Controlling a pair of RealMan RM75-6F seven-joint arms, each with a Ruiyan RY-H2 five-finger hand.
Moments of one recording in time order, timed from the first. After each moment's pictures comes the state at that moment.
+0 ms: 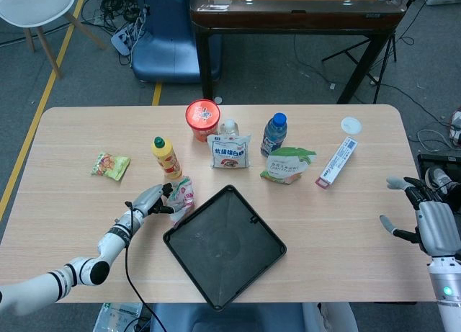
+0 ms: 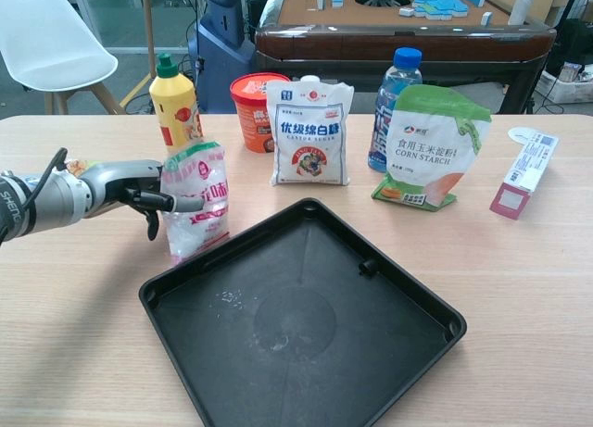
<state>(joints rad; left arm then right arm) -0.74 -1.60 -0.27 -1.23 1.05 0.56 -0.31 0.12 -1.06 0.13 -1.70 -1.46 1.46 0.21</state>
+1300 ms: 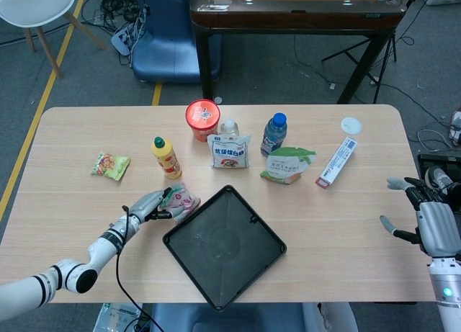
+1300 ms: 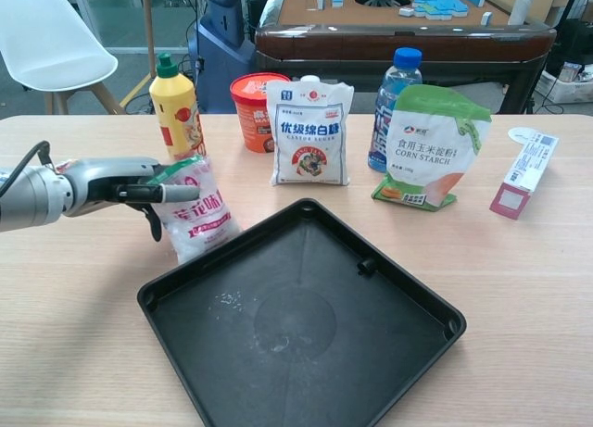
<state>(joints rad) -0.73 -1.48 -0.21 -1.36 1.22 0.58 -0.44 0.12 -1.06 0.13 -1.71 -1.46 1.47 0.21</state>
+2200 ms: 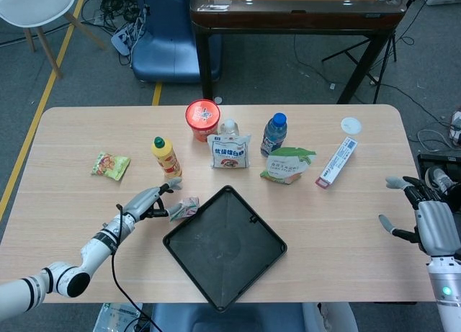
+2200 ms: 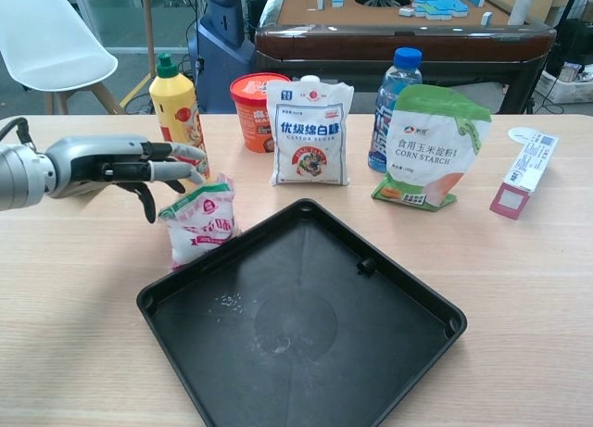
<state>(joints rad) -0.72 -1.40 -0.21 -1.47 1.21 0.65 -0.44 0.13 -1.06 0.13 -1.71 -1.47 1.46 0.21</state>
